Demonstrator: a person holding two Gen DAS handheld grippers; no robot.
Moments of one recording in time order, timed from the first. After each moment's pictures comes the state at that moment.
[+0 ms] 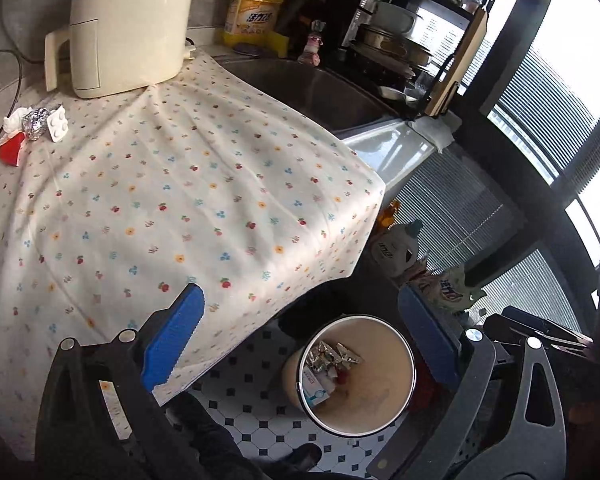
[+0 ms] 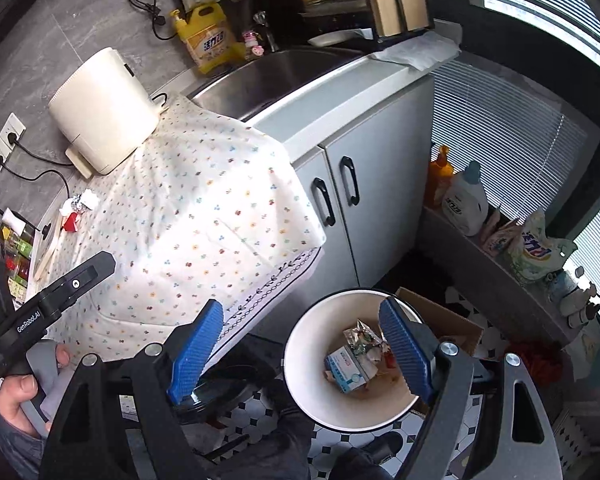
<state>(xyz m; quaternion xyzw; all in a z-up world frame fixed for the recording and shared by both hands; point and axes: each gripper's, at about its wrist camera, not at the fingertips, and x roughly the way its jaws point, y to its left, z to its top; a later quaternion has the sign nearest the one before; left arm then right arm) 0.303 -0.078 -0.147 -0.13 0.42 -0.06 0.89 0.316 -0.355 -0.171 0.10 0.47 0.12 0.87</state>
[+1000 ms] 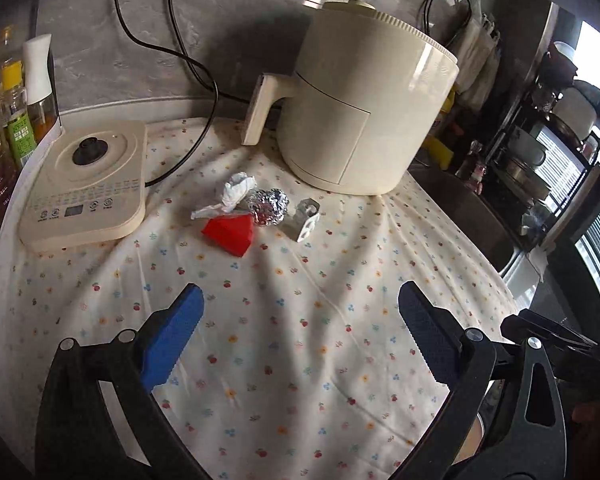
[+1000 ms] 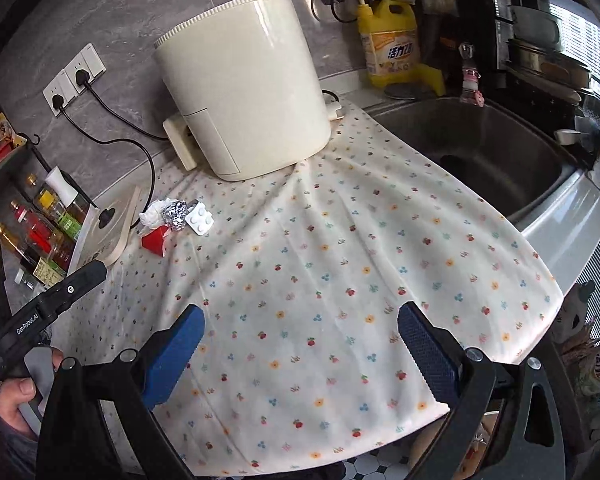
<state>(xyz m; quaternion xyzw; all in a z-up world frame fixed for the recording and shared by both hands) 0.308 0.190 -0.113 -0.19 0.34 0.11 0.91 0.412 -0.077 -0.131 0.03 0.42 0.27 0.87</state>
